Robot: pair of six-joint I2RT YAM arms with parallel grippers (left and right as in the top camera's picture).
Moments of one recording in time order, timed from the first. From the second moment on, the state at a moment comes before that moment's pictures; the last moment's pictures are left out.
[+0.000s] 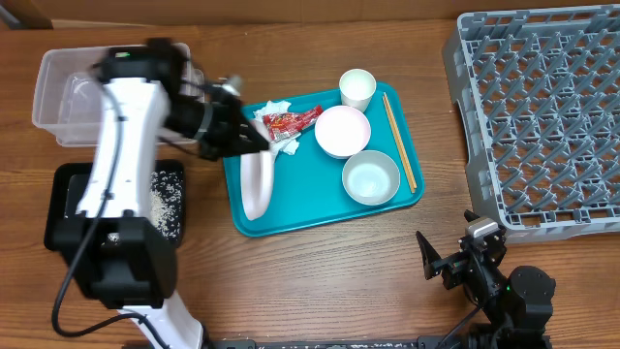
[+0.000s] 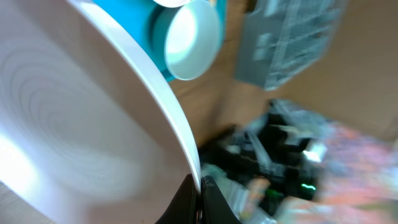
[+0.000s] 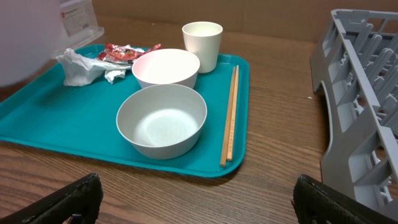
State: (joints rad) left arm -0.07 1.90 1.81 -1.56 0.84 -0.10; right arm -0.03 0.01 0.16 -0.49 -0.42 -0.14
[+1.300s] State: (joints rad) left arm -0.70 2.20 1.81 -1.26 -0.14 -0.61; right arm -0.03 0.01 0.16 -0.49 -0.42 -0.14
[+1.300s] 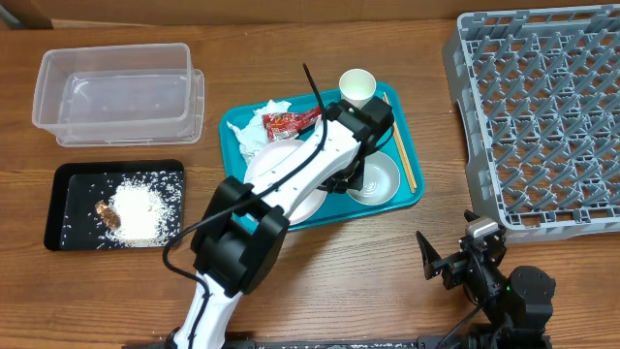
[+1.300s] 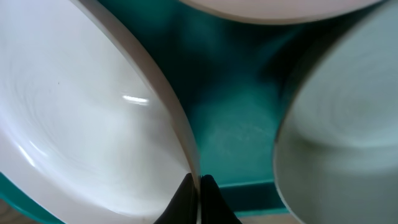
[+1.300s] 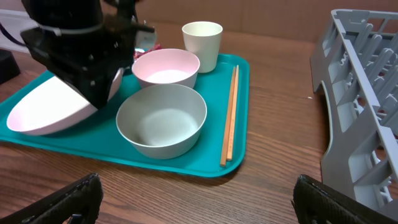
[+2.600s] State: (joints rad) left arm -0.70 2.23 1.66 -1.23 -0.22 -0.68; right arm -0.03 0.01 0.16 -0.49 -0.42 -0.14
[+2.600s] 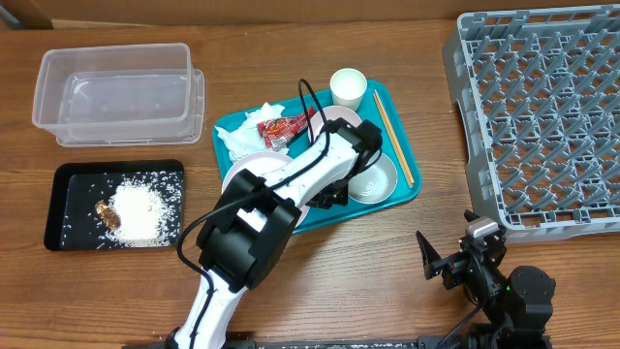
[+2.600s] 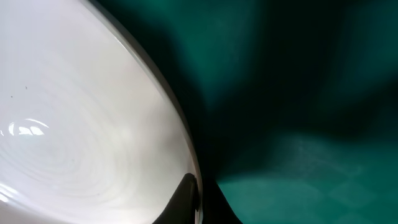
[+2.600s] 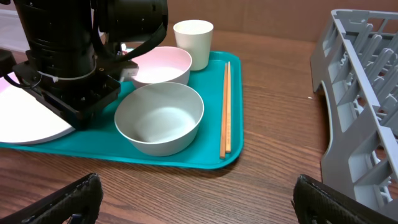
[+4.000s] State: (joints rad) left arm -0.63 2.25 2.28 -1.69 -0.12 -0.70; right arm -0.03 0.01 0.16 -0.49 -0.42 -0.14
